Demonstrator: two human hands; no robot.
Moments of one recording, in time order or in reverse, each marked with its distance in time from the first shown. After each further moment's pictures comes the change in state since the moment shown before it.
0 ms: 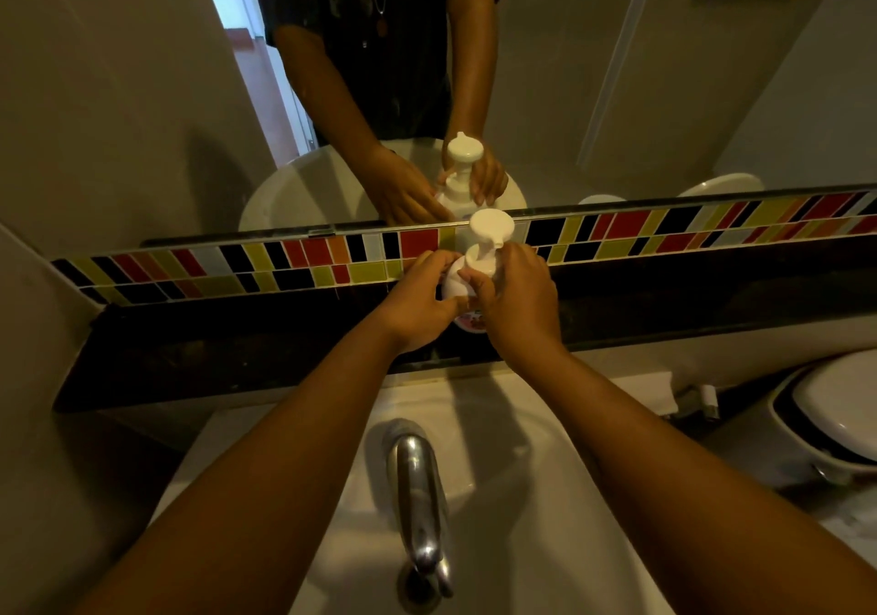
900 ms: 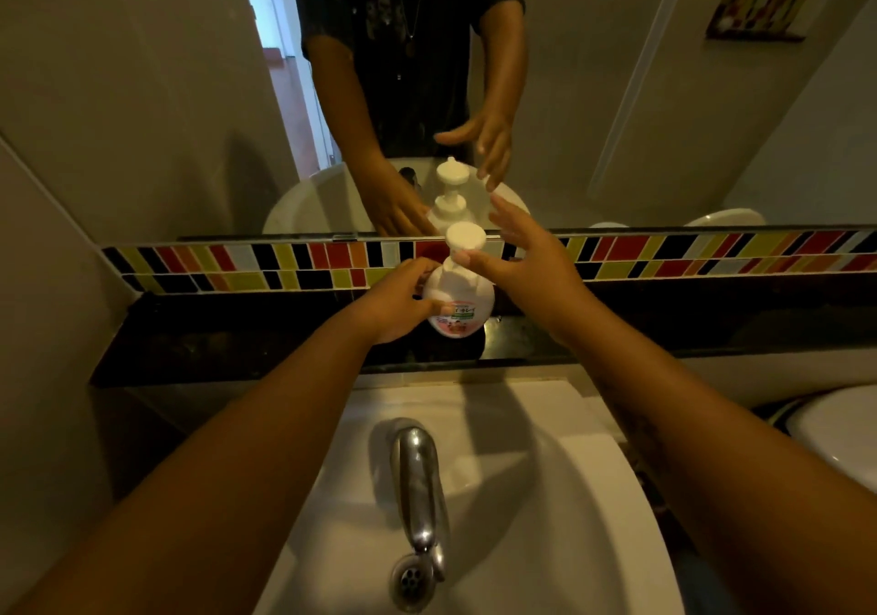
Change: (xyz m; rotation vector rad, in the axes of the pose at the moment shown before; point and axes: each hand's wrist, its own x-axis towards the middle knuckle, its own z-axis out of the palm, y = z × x) left_hand -0.015 0.000 -0.039 0.077 -0.045 -0.109; right_hand 0.013 -0.038 -0.054 0.311 -0.333 -0.113
